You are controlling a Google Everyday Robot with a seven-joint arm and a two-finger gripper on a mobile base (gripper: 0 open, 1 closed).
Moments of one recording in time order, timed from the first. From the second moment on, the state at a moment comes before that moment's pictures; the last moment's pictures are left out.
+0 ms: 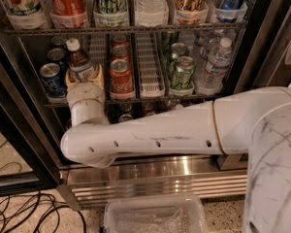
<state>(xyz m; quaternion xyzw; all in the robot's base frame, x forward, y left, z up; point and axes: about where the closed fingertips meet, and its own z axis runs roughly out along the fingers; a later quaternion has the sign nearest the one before) 0.657 0.176 0.864 -0.09 0.65 0.07 0.75</state>
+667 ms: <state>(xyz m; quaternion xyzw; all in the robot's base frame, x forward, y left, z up) 0.654 0.175 0.873 -0.09 0.63 0.06 0.77</state>
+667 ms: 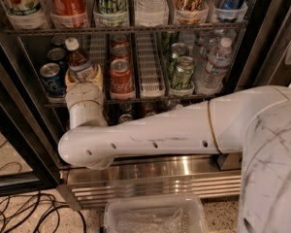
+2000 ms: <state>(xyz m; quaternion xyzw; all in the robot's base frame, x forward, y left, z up) 0.643 0.176 0.892 -0.09 0.59 0.03 0.80</state>
